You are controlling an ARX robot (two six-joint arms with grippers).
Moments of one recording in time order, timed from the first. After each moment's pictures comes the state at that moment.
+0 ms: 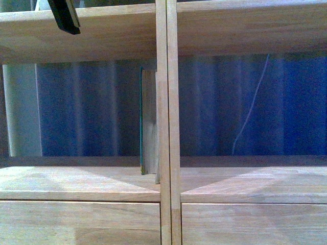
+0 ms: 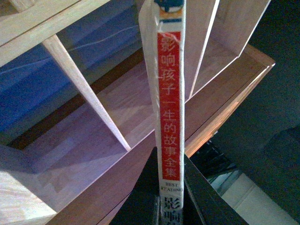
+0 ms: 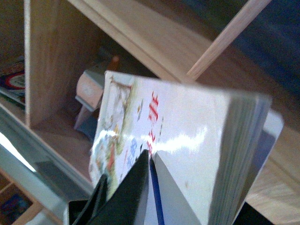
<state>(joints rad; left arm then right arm) -0.38 1.27 0.97 0.98 0.43 -1.28 0.73 0.99 0.97 0.47 0.49 0.73</state>
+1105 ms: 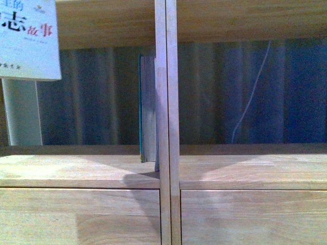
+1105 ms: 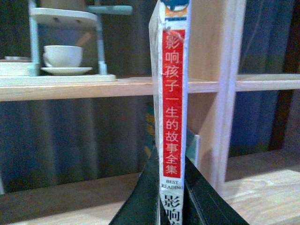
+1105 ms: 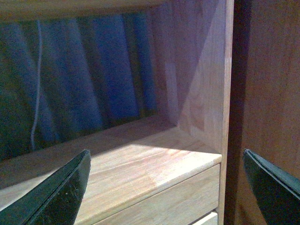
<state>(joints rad) 0.10 1.03 1.02 0.36 0.45 -0.10 -0.02 0.80 0.59 0.43 0.55 0.04</state>
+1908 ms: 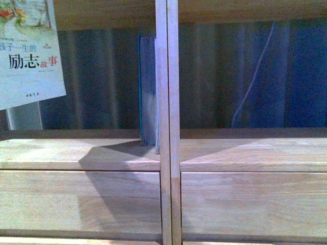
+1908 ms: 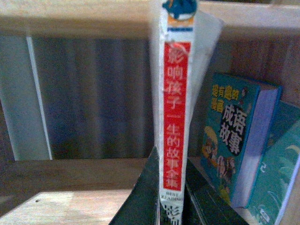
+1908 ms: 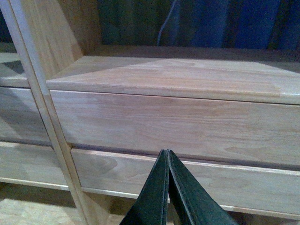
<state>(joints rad) 0.06 1.36 1.06 0.56 0.28 -0.05 0.00 0.42 0.14 0.28 0.00 0.00</state>
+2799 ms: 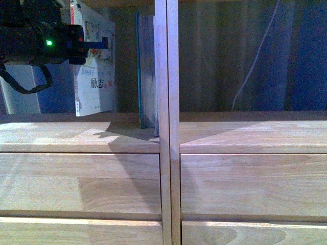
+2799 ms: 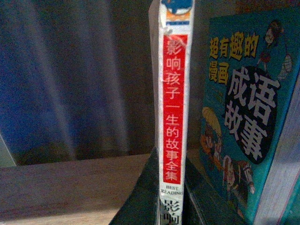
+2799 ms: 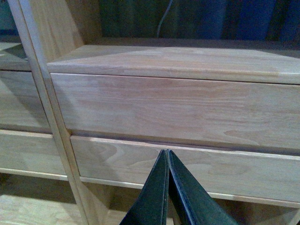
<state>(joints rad) -0.16 1.88 1.49 0.53 0.05 0.09 0.00 0.13 0.01 0.11 0.00 0.00</state>
